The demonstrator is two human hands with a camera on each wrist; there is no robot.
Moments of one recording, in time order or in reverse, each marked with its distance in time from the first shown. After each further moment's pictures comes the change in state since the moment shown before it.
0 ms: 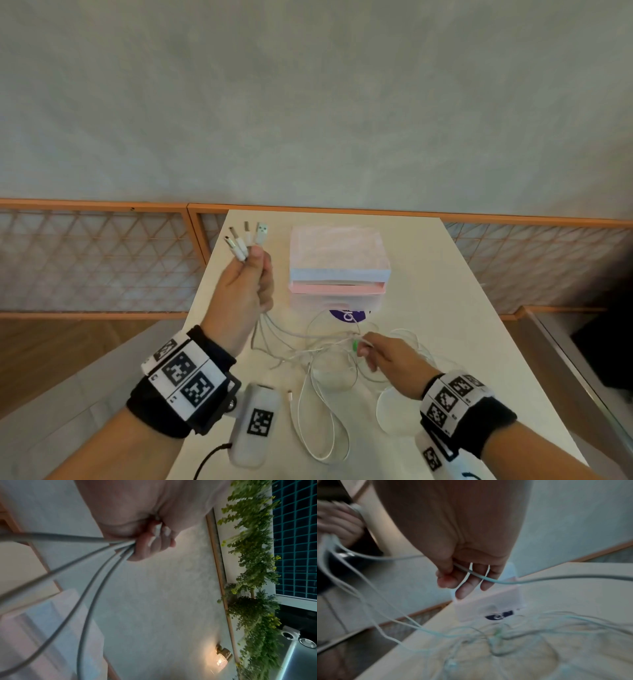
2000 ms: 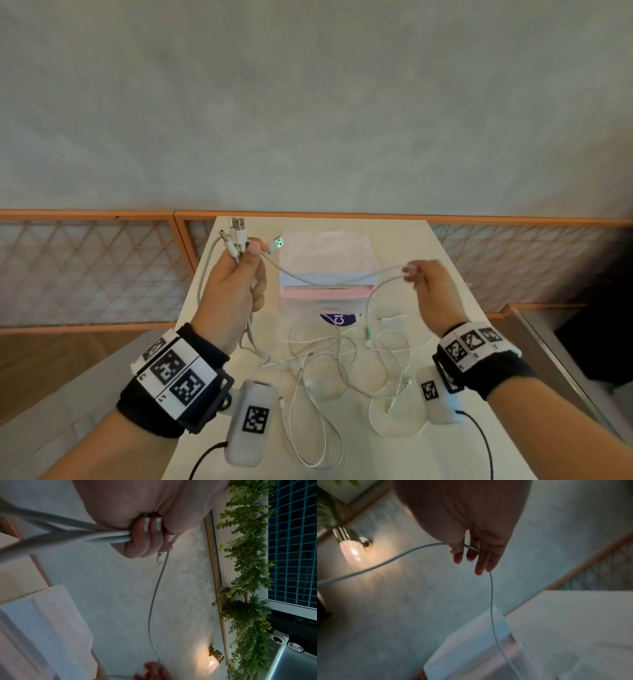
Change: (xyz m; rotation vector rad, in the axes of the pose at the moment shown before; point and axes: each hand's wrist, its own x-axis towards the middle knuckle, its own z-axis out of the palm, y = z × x) left_hand 0.006 0.011 0.009 -0.015 -0.025 0.060; right_hand 0.022 0.005 -0.088 0.023 0.718 0.062
